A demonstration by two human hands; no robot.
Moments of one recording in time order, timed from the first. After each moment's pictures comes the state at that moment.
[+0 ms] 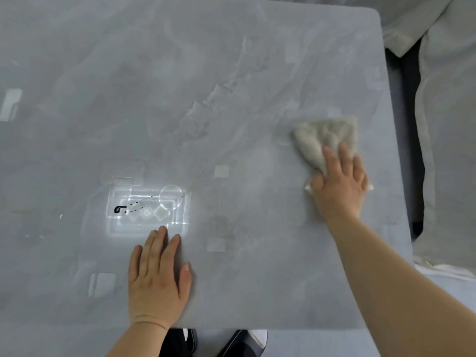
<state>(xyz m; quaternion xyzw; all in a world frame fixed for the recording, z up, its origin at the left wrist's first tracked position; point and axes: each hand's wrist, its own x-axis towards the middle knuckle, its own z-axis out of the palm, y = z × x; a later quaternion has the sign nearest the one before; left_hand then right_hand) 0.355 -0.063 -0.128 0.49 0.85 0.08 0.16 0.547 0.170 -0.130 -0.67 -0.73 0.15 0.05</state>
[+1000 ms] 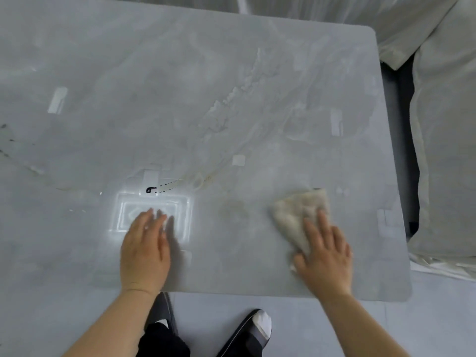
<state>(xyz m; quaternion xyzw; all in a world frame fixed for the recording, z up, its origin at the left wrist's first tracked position) 0.311 -0.084 -0.105 0.43 0.87 0.18 0.15 0.561 0.020 -0.097 -0.61 -0.77 0.18 -0.10</state>
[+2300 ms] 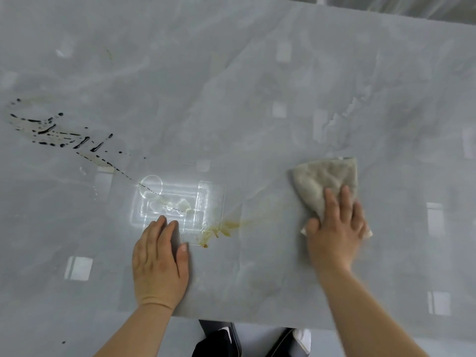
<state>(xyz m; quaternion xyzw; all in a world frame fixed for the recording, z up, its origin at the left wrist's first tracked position) 0.126 -0.146 -0.128 0.38 0.90 0.14 0.15 0.316 0.008 -0.121 -0.72 -0.67 0.17 0.03</state>
